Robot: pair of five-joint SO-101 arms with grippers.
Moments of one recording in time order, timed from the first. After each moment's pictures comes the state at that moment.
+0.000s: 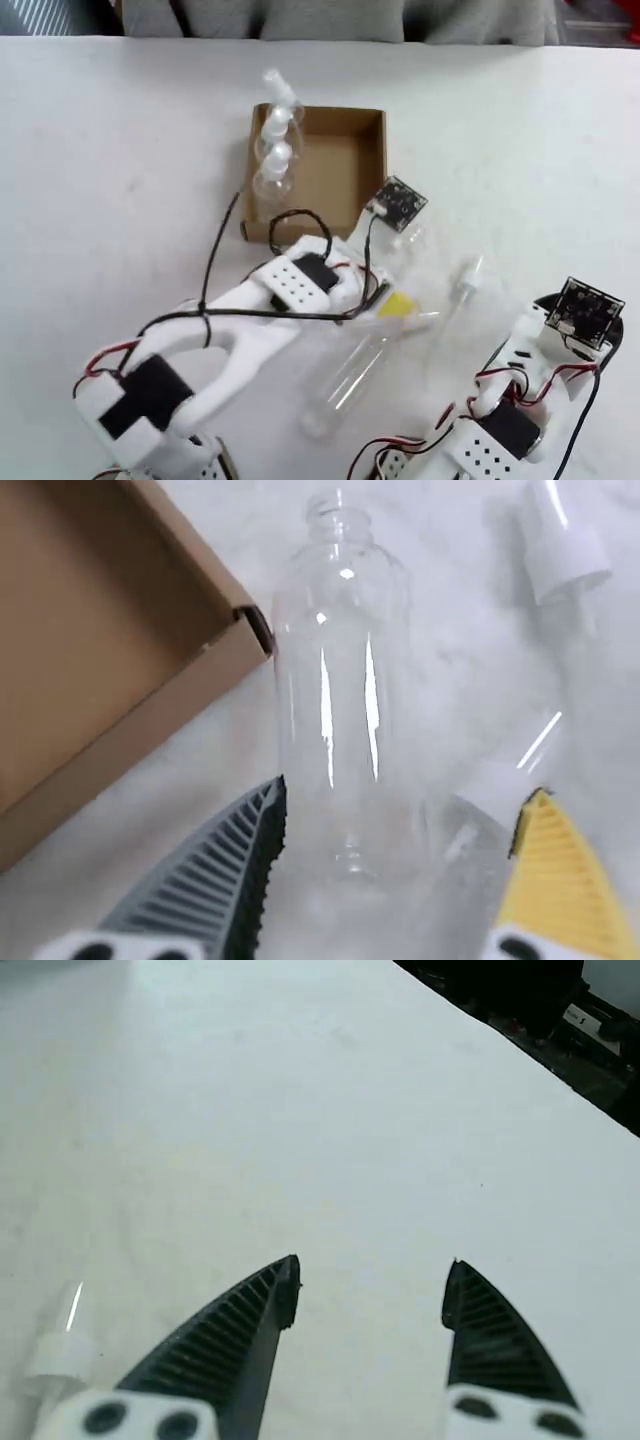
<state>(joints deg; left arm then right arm) 38.6 1.0 34.5 33.7 5.6 38.4 -102.5 96.4 37.9 14.6</state>
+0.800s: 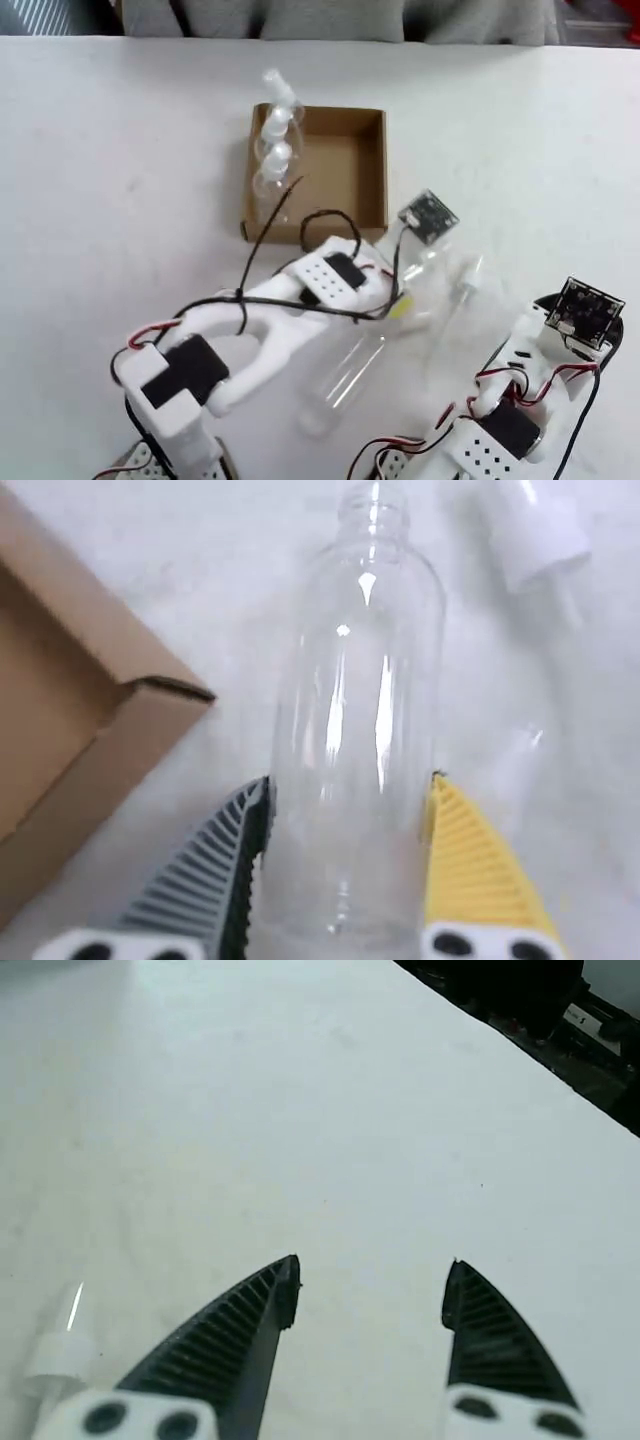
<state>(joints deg) 41.6 12.4 26.1 33.0 -0.5 38.4 -102.5 96.4 37.9 14.6</state>
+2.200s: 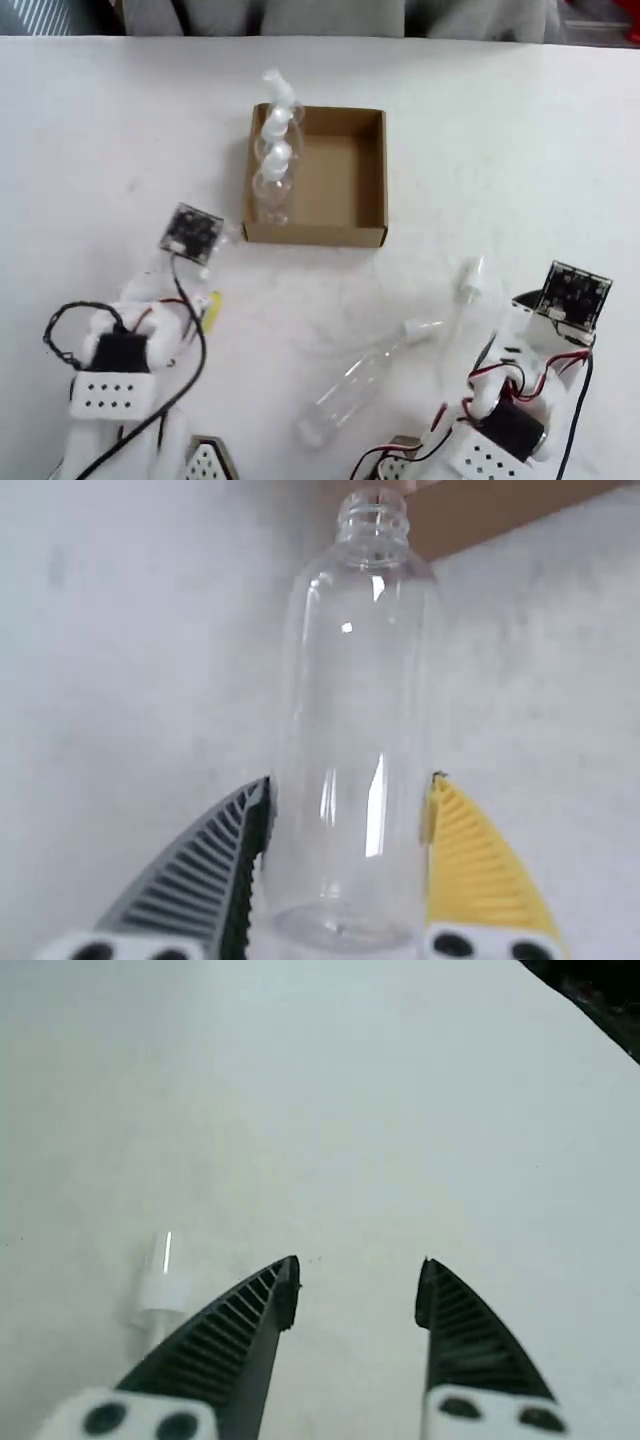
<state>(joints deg) -4.5 -66.6 76.7 55.3 -18.5 31.9 -99.6 83.5 54.2 14.6</state>
